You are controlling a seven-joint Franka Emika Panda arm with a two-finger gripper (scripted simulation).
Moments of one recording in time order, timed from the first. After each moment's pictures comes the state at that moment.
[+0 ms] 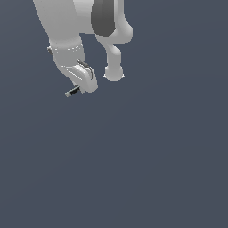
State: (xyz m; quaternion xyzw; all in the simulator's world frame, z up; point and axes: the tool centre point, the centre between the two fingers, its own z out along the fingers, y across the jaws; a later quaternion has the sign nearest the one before) arm -0.062 -0.136 0.312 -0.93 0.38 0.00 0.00
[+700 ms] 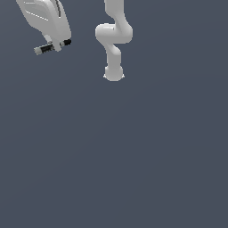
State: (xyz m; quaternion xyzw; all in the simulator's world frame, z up) arm -0.100 -0.192 0.451 -0.93 0.38 0.00 0.00
